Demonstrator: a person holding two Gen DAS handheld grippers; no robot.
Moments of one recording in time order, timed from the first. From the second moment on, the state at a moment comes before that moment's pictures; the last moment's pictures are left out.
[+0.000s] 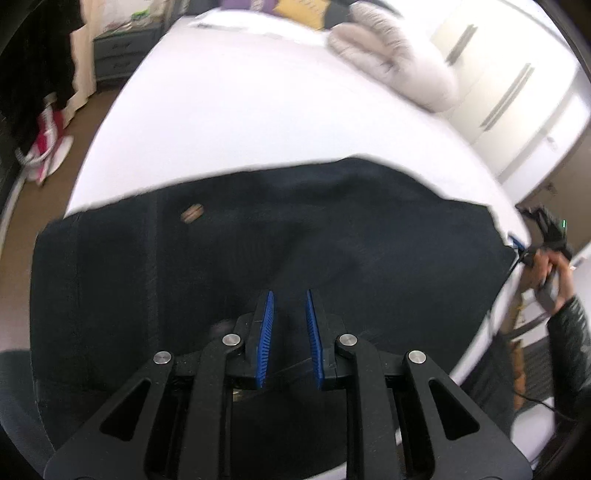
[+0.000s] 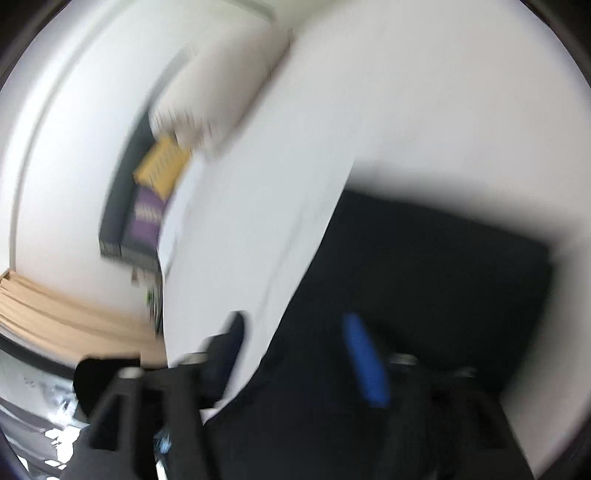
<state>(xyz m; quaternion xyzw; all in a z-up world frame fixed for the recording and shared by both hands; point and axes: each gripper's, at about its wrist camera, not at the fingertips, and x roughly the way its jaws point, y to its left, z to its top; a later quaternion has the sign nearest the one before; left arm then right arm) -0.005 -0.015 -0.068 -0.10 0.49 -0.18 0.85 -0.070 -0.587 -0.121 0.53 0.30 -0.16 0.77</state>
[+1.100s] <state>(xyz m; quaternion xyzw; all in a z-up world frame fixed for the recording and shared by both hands) 0.042 -0.053 -0.124 -0.16 0.56 -0.26 0.77 -0.108 -0.638 -0.191 0.64 0.28 -0.16 0.70</state>
